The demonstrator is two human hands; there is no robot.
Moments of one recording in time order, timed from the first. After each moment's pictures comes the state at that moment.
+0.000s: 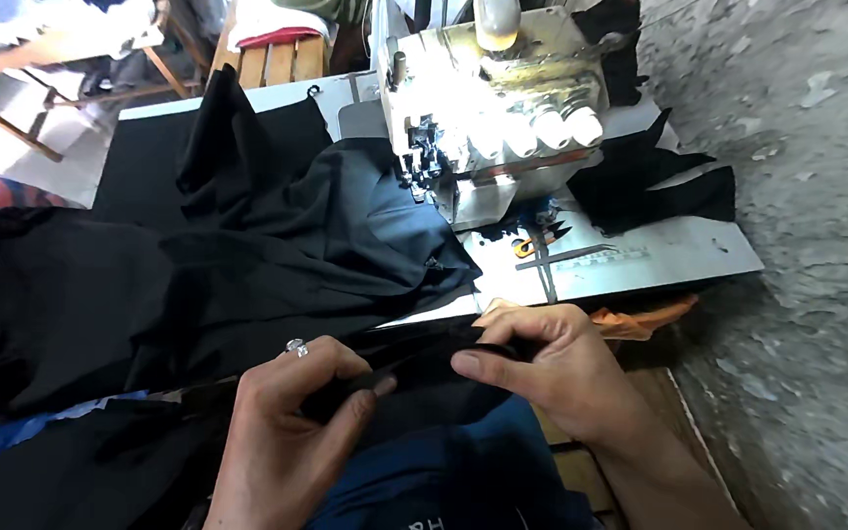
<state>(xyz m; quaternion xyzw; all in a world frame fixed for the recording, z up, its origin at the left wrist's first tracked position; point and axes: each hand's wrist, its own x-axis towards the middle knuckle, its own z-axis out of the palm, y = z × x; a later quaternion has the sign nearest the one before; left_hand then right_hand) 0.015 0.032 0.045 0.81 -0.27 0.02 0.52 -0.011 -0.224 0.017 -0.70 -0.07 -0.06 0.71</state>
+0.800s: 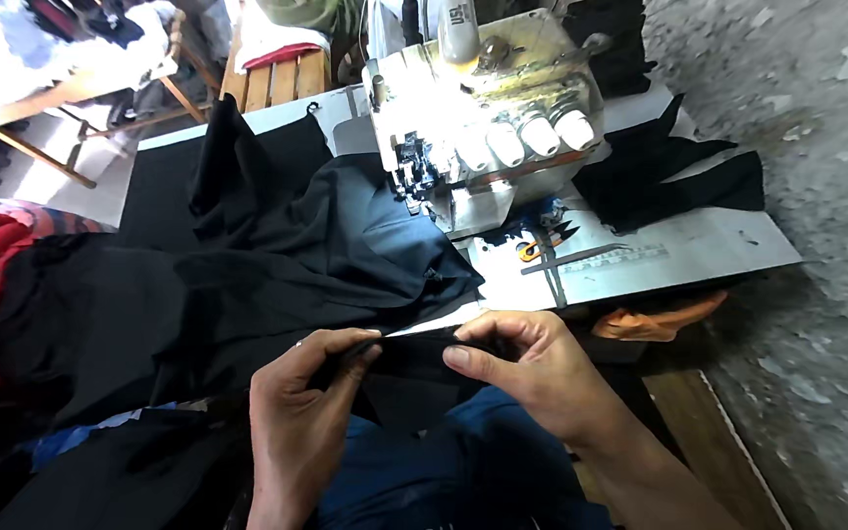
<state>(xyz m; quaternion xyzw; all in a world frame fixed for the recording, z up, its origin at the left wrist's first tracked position) 0.023 0.003 0.036 0.80 -0.18 0.09 0.57 -0.004 -0.220 0.008 -0.65 -0.02 -0.02 0.76</state>
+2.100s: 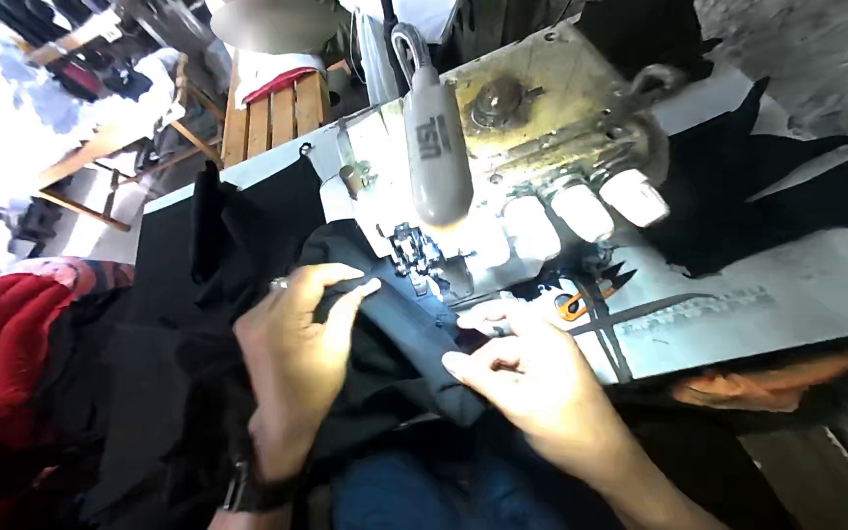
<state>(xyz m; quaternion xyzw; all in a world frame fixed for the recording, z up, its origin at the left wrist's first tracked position) 0.178 -0.030 0.041 0.88 -0.28 0.24 0.30 0.078 -0.228 -0.017 -0.73 0.06 -0.09 0.68</state>
